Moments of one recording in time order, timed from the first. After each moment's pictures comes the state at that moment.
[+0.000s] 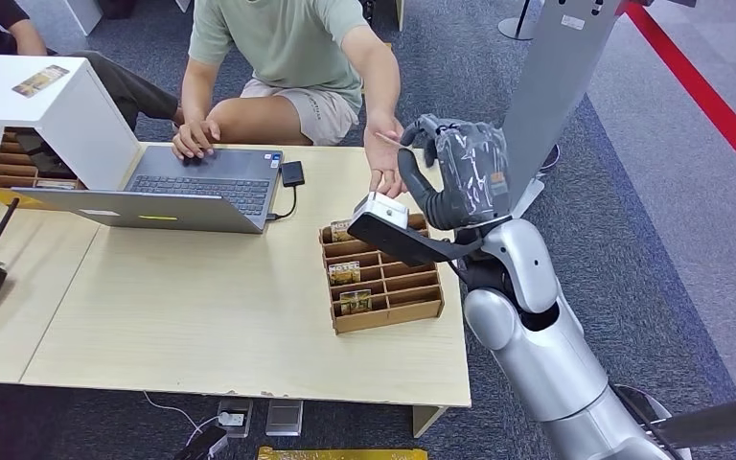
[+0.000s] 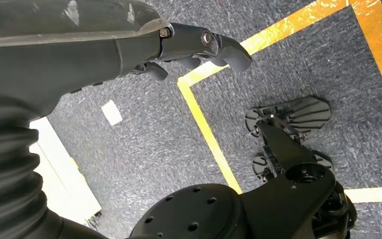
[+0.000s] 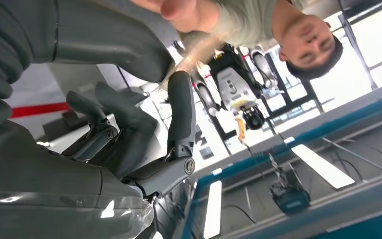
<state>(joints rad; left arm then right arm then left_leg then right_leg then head) -0.06 0.23 -0.99 -0.46 0.86 -0.08 0.14 -0.71 0.01 0.66 -1.38 0.98 -0.20 0.09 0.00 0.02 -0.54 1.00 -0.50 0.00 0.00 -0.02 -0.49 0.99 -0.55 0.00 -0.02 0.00</state>
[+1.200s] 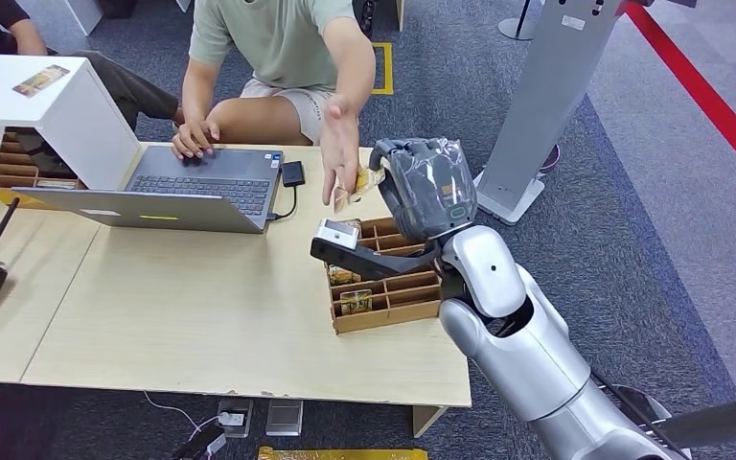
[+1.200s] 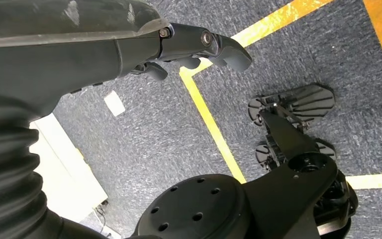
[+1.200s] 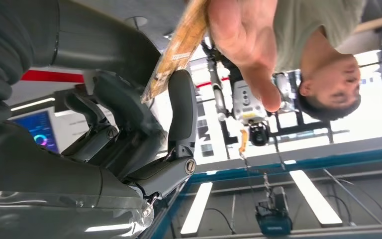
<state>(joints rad) -0.07 0.24 -0.99 -0.45 0.89 -0.14 0.16 -0.74 0.02 0.79 -1.31 1.16 -0.12 0.21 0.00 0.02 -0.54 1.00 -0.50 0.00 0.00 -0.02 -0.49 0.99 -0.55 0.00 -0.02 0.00</state>
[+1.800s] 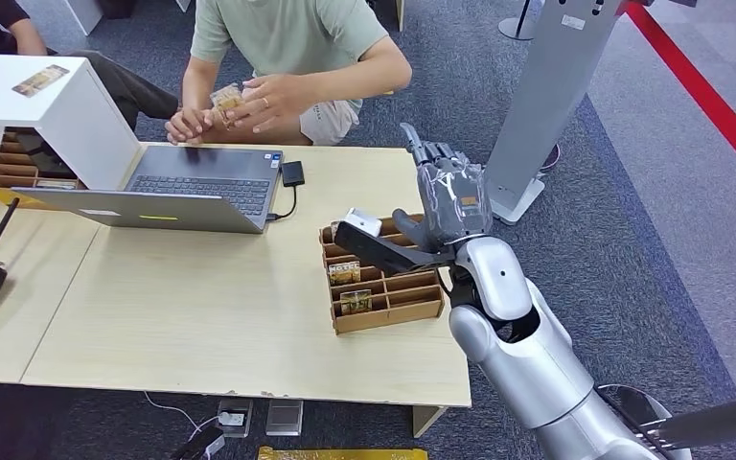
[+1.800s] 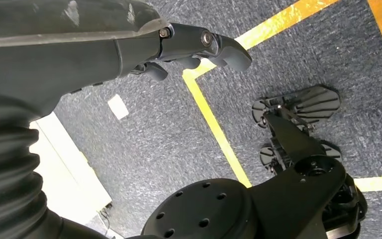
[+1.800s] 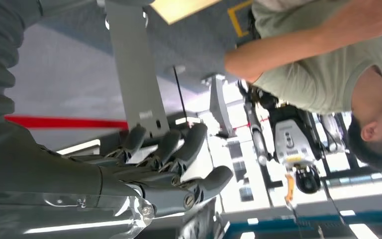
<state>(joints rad) -0.07 0.24 -0.99 -0.43 0.88 -0.16 0.16 -0.68 0.00 0.73 -1.30 1.07 -0.05 0.31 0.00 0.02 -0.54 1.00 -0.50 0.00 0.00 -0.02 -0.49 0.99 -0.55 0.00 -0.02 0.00</state>
